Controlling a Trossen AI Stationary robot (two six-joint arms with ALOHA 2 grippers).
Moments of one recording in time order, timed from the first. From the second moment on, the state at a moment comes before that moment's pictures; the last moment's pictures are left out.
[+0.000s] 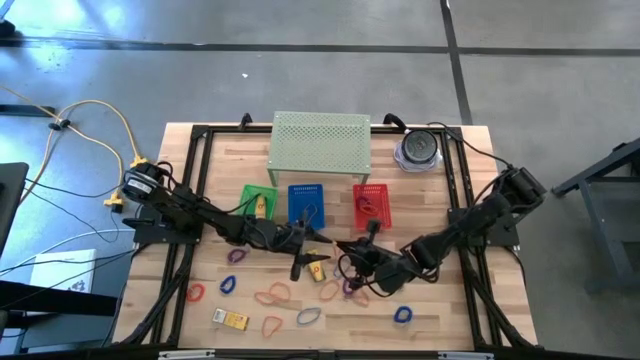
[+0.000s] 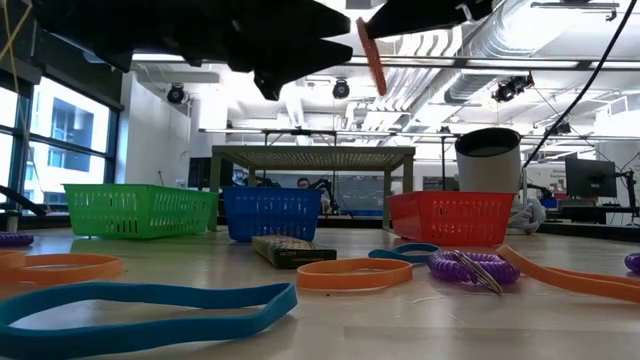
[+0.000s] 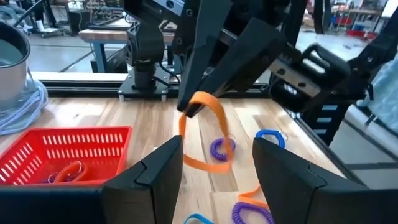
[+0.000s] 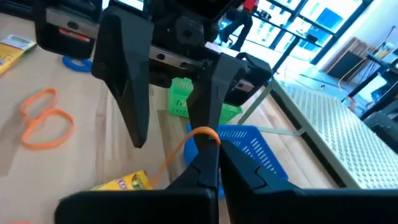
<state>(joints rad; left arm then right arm) -0.30 1.65 0.72 0.89 -0.19 -0.10 0.54 1.63 0.98 0.15 0.92 0.02</state>
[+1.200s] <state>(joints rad) -0.26 1.65 0.72 0.92 -0.15 -0.19 0.46 1.65 0.98 0.25 0.89 -0.09</state>
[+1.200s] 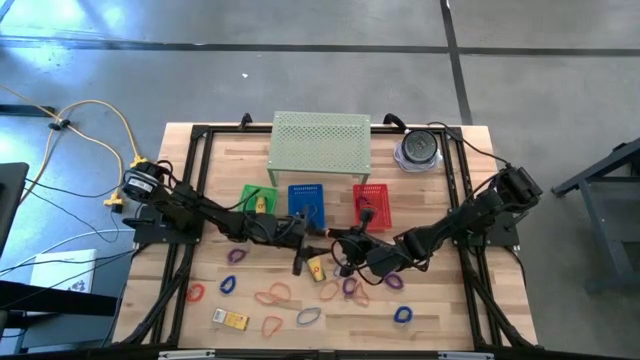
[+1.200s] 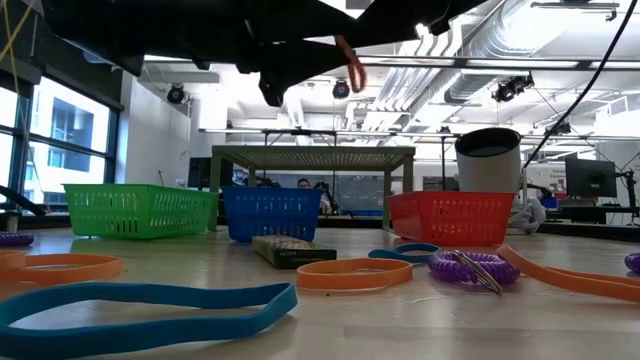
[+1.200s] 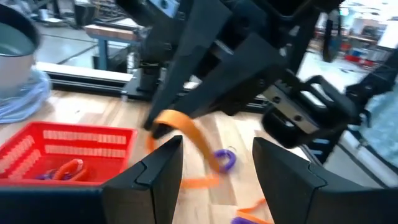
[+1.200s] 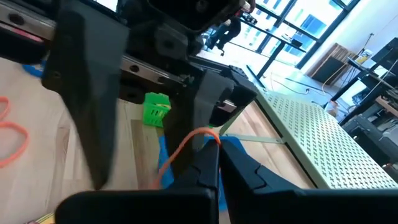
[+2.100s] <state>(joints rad) -0.27 1.65 0.72 0.92 -0.11 -0.13 0.46 1.65 0.98 0.24 0.75 -0.05</state>
